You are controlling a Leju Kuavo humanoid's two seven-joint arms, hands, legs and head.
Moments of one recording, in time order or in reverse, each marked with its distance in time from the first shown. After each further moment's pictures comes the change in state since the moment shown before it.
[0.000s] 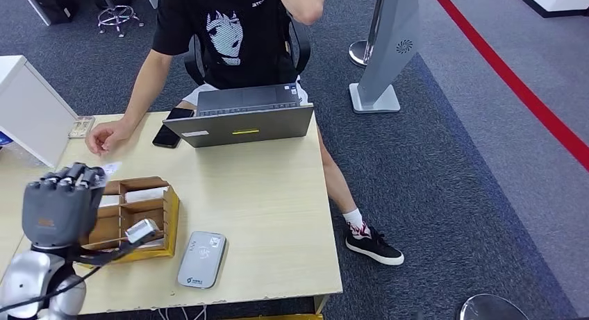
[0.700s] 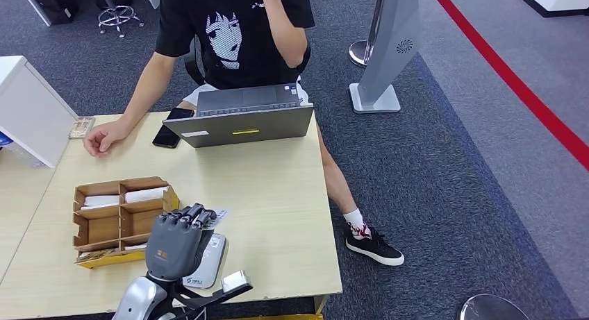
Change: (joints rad) left arm 0.104 -0.203 -0.312 0.100 0.022 -0.021 0.010; right arm 0.008 0.010 -0.055 -0.004 0.084 -0.019 -0.011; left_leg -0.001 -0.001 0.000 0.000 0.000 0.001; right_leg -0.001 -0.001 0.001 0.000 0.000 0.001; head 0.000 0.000
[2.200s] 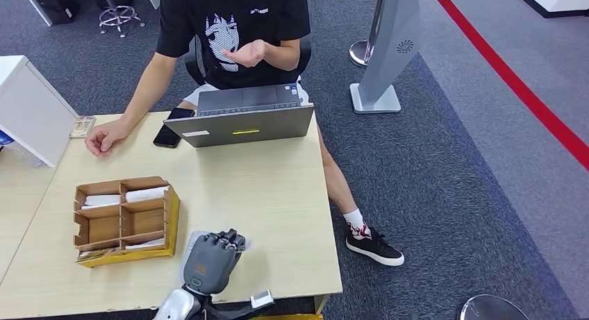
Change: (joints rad) left arm -0.063 -0.061 -0.054 0.362 -0.074 0.111 0.024; right arm -0.008 0.033 -0.143 -0.014 0.233 -0.011 0.013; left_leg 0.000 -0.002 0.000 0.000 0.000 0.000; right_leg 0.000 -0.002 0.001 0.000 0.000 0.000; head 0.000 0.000
